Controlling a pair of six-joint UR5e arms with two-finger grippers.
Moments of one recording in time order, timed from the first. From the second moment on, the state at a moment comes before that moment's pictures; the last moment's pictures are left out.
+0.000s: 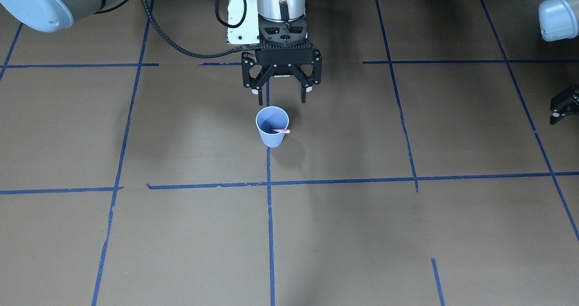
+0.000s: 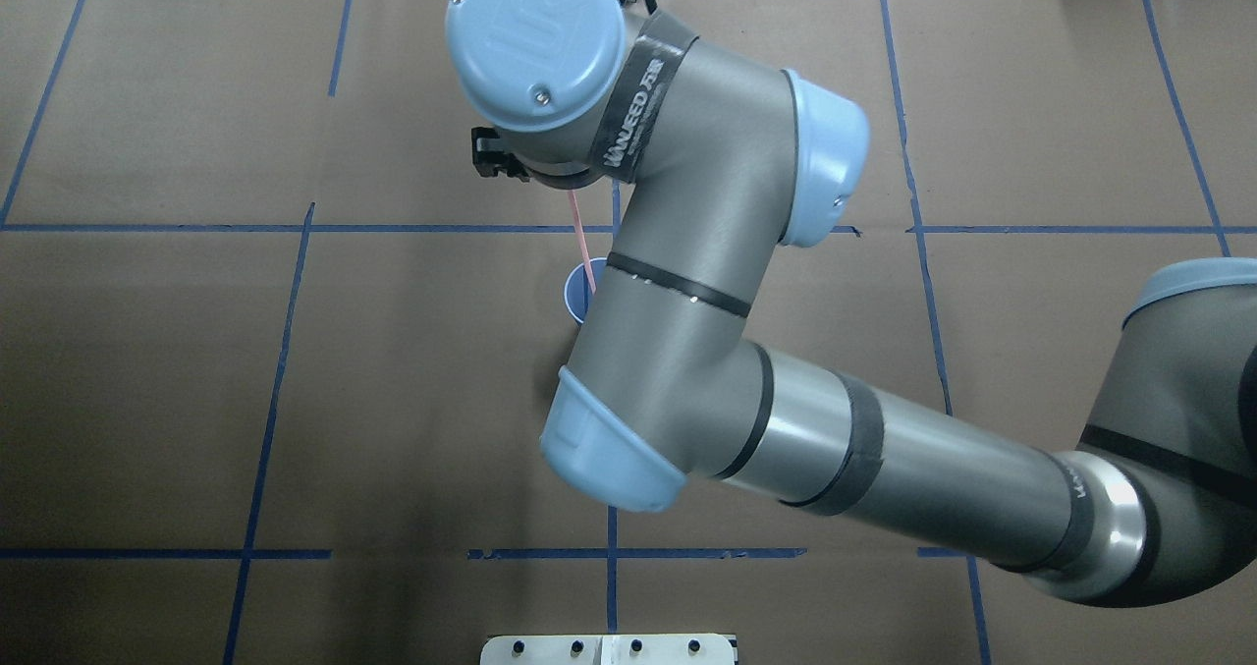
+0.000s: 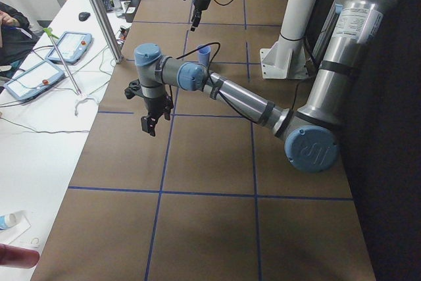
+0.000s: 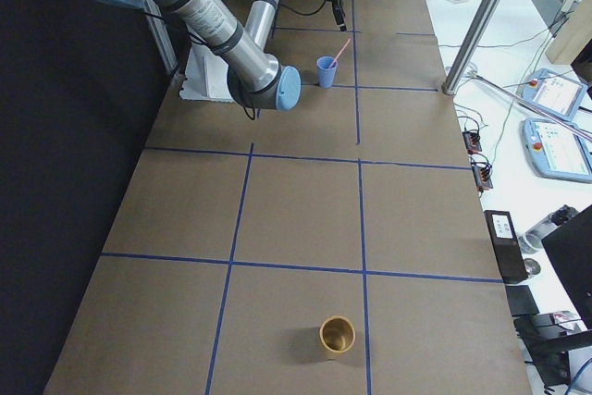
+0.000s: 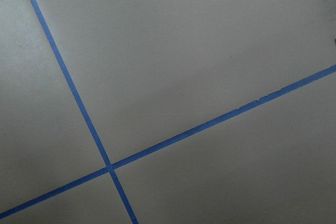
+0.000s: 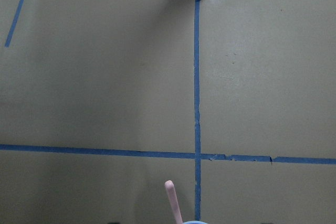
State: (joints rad) left arm -1.34 -1.84 -1.75 -1.35 -2.19 0.12; right arm 0.57 -0.54 1.70 -1.88 1.61 1.16
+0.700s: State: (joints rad) left arm -1.46 -1.74 -1.72 -1.35 -2.29 0.20; right arm 1.10 -0.93 1.96 -1.97 2.19 0.68
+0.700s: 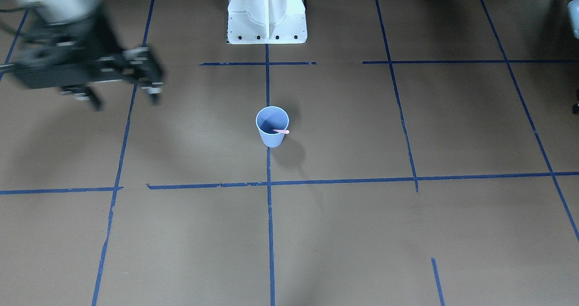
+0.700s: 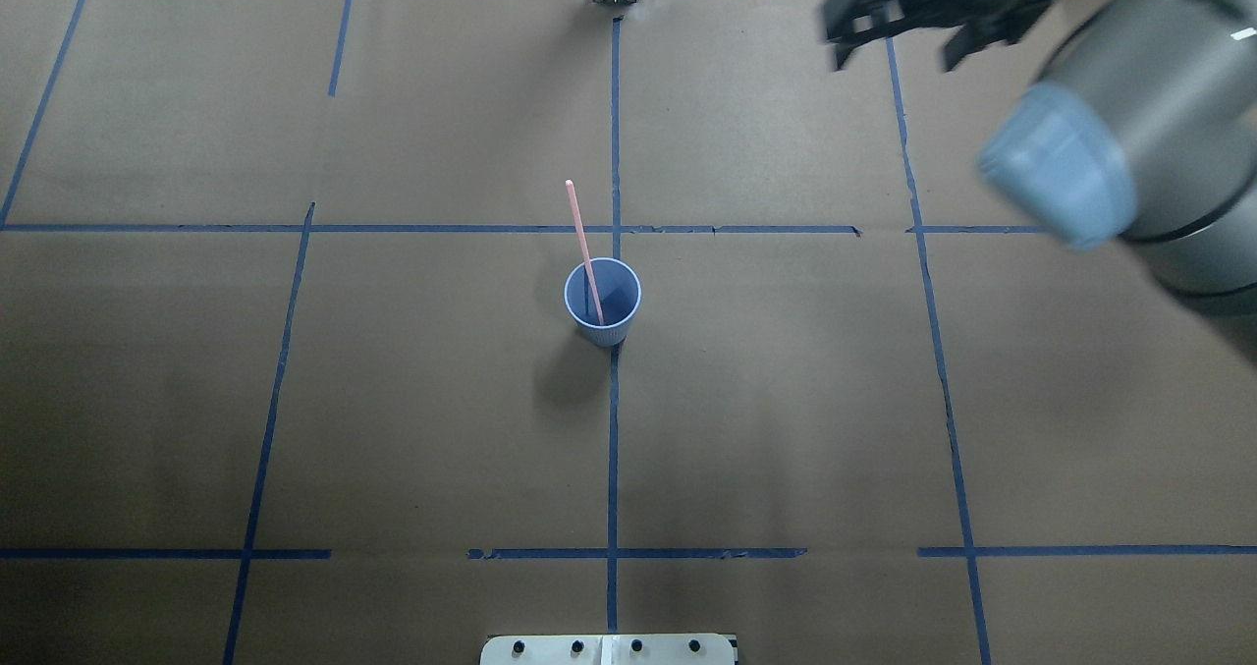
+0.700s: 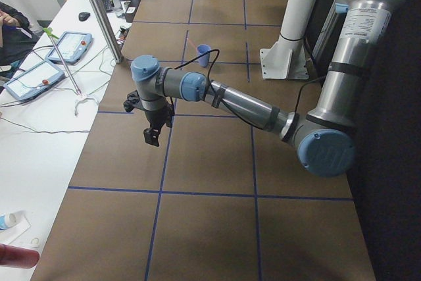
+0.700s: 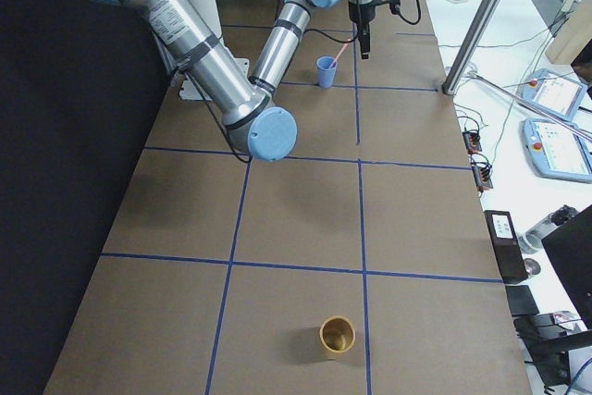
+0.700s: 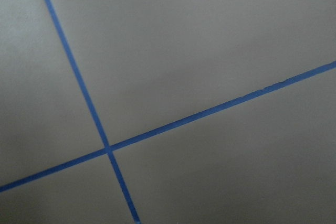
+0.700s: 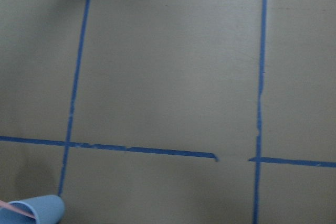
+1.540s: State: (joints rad) left arm -1.49 -1.69 -1.71 -1.35 -2.34 0.23; right arm 1.48 -1.45 1.87 -1.80 2.33 0.14
